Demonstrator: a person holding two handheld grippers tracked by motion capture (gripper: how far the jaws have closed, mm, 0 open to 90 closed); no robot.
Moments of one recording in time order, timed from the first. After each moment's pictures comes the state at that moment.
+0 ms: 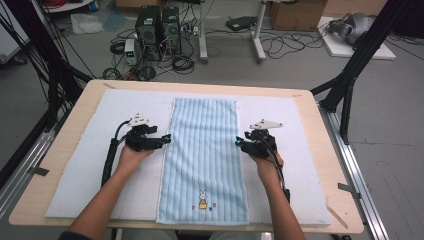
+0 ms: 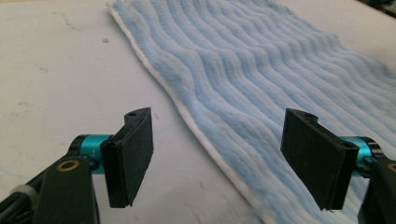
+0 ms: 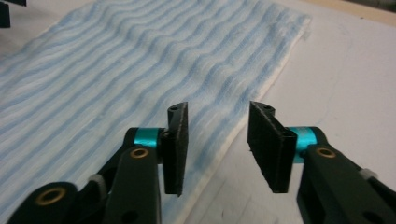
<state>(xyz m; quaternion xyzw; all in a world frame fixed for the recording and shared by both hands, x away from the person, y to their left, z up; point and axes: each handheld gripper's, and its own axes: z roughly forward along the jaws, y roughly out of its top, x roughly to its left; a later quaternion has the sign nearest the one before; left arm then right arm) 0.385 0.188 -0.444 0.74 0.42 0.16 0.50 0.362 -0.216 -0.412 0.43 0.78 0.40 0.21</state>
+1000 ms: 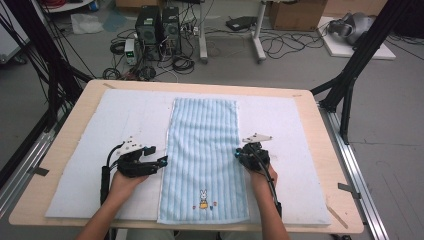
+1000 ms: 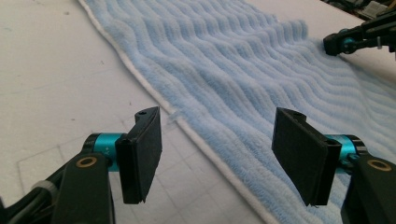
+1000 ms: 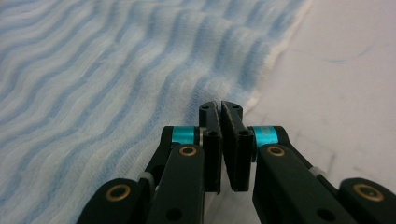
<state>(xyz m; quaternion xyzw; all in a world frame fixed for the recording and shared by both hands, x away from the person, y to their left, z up) 0.313 0.189 -0.449 0.74 0.41 0.15 0.51 0.346 -0.197 -0.447 0.47 0.78 0.35 0.20</state>
